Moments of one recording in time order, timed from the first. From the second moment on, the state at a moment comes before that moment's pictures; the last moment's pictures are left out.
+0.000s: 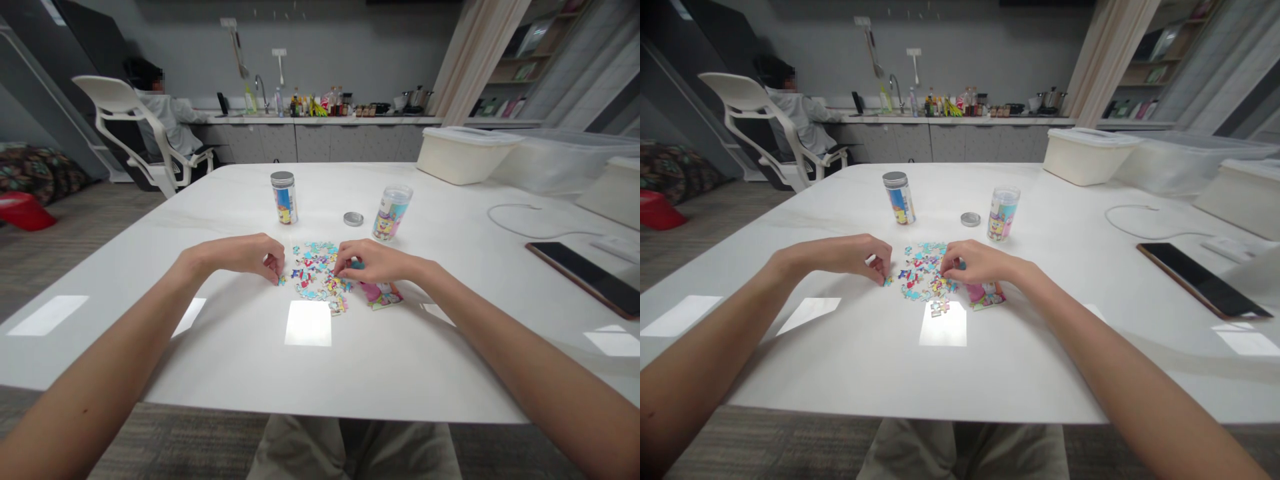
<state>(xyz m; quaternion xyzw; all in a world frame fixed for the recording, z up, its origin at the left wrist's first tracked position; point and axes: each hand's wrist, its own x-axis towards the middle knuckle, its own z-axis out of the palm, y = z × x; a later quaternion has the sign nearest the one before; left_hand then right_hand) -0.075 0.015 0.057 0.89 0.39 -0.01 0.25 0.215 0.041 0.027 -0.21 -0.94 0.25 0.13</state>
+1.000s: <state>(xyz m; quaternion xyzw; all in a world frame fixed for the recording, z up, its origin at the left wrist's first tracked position) -0.023 -0.009 0.052 0.95 0.27 0.01 0.17 0.211 0.038 0.031 -0.17 -0.93 0.31 0.09</state>
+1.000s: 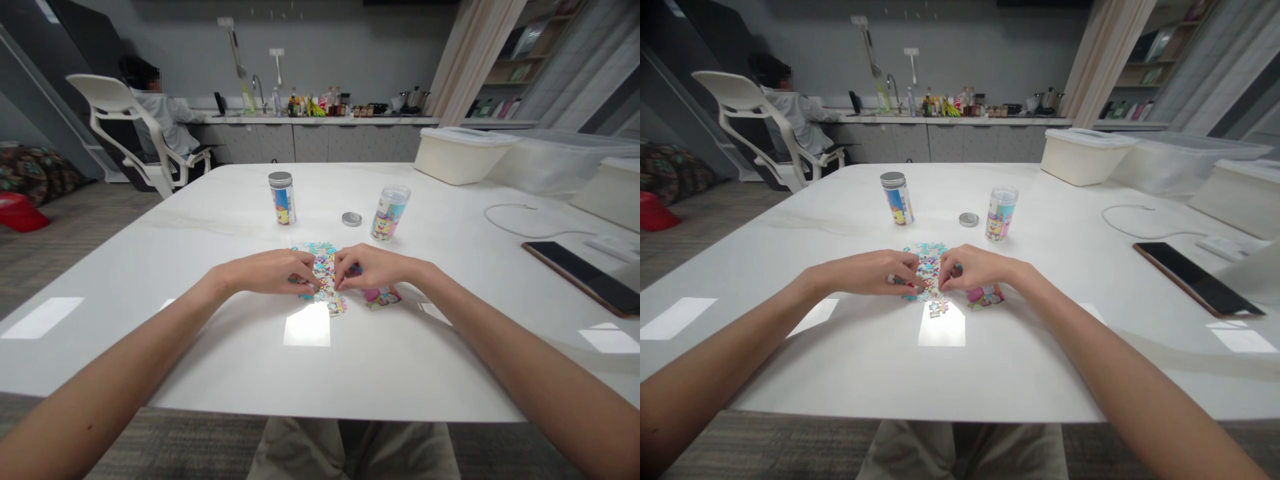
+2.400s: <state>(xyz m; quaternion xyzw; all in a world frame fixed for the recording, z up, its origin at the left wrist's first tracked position) -0.034 0.000 0.037 0.92 0.38 -0.04 0.08 0.243 0.055 0.045 -0.32 -0.91 0.27 -0.02</state>
